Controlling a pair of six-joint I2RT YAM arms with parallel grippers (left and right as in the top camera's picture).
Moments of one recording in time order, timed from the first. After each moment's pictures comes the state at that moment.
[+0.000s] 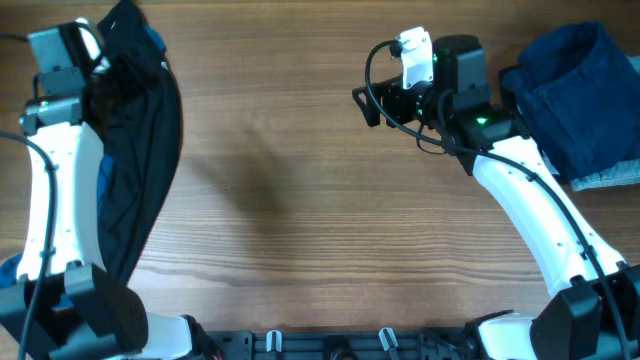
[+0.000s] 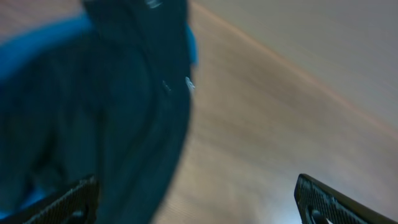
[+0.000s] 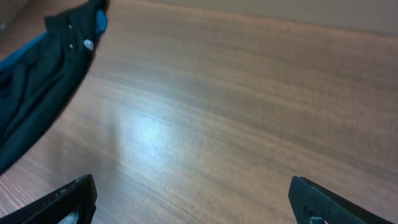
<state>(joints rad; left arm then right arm) 0.26 1.63 1.42 -0.57 0.08 -0.34 0.28 1.55 1.24 -0.39 -0.28 0.04</state>
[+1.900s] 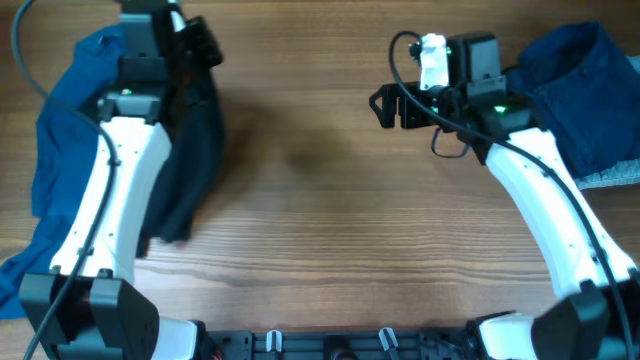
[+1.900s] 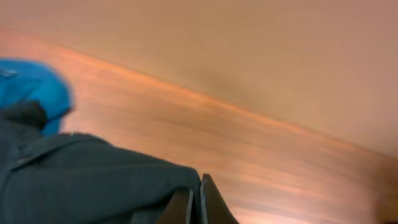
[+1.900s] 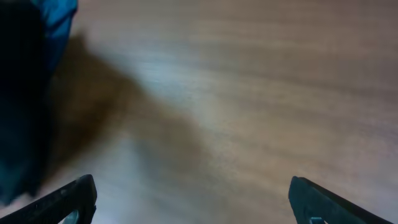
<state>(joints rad) -0.11 1.61 1.42 -0.31 0.02 -0.42 0.23 1.54 1.32 -0.67 -0.30 0.14</state>
